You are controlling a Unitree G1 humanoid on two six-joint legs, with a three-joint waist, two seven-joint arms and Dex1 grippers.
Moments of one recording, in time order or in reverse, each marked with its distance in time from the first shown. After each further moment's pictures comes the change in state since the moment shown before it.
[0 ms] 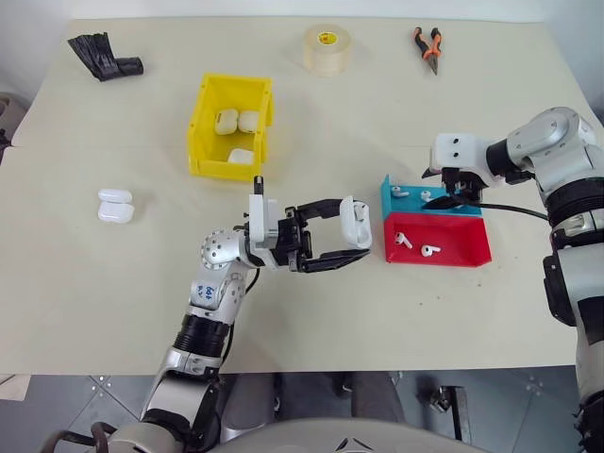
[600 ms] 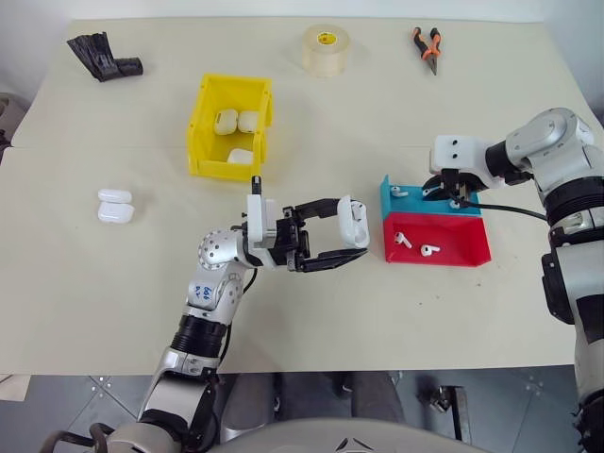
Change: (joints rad) left arm 0.004 0.008 -0.001 -0.004 0.000 0.000 0.006; right arm -0.012 0.002 -0.005 0.029 -0.025 0.013 0.006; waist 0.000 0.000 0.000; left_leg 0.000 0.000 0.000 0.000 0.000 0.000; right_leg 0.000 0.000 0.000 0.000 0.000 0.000
